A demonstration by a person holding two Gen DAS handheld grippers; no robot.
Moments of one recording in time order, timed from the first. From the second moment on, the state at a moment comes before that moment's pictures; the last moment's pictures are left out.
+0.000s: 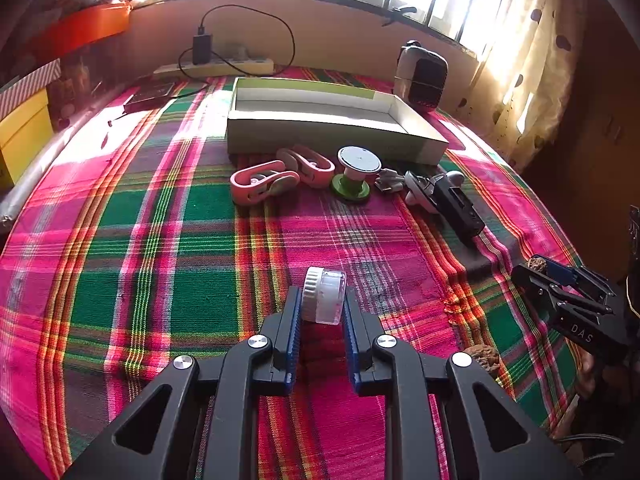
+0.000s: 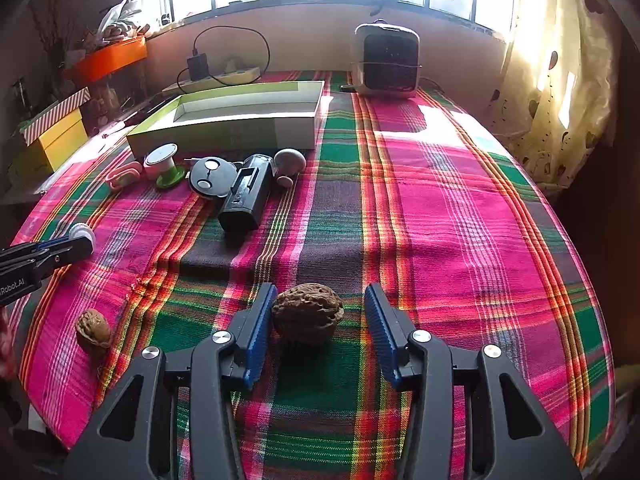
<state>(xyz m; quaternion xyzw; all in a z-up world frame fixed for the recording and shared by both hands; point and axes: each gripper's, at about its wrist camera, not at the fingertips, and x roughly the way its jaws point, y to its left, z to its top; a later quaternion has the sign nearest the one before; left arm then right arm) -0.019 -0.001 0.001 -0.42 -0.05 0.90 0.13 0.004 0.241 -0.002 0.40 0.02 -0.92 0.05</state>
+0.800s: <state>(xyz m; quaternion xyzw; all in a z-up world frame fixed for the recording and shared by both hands) -0.034 -0.004 0.016 -0.41 -0.05 0.90 0.13 -0.014 0.237 0.013 0.39 0.01 -0.92 0.07</state>
